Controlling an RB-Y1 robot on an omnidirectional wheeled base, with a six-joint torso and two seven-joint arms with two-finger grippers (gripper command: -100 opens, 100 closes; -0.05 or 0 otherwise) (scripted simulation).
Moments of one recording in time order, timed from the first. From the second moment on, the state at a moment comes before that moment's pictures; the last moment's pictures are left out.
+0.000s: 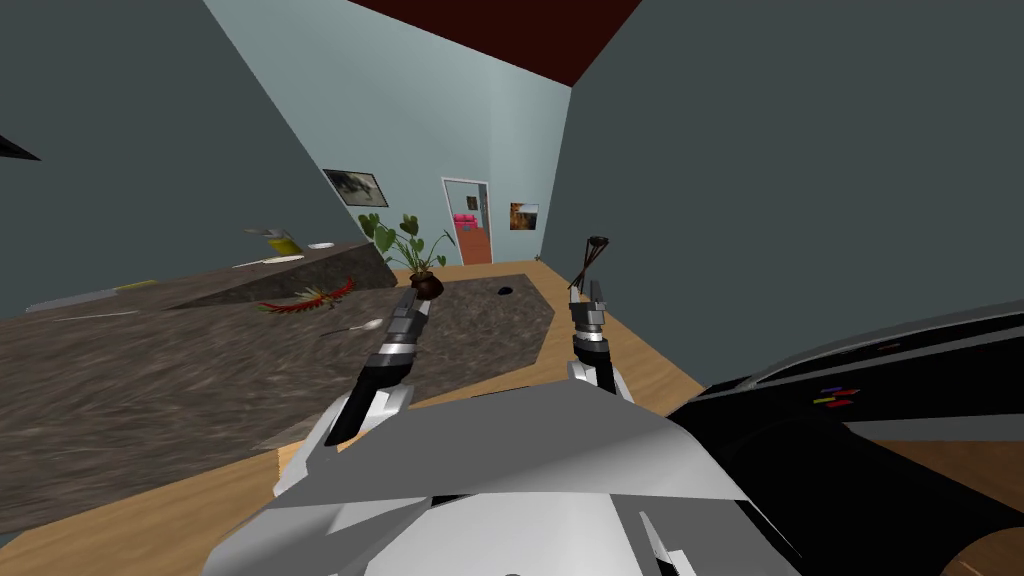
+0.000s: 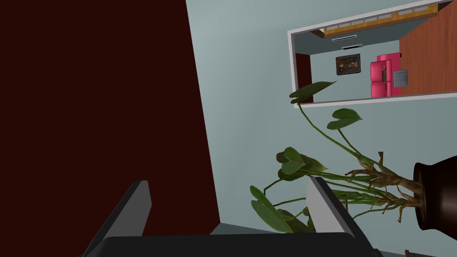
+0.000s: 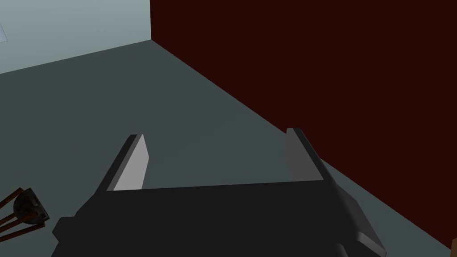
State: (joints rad) left arm 0.44 0.27 -0.04 -2.23 -0.01 -0.25 0.08; right arm 0.50 0.00 -0.06 -2.22 0.08 -0.61 -0.17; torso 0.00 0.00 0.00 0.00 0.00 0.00
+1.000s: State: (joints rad) left arm 0.38 0.55 -0.05 -2.22 0.10 -0.05 0.15; right arm 0.50 0.00 -0.06 -2.22 0.08 -0.61 -0.17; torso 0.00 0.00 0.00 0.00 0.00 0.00
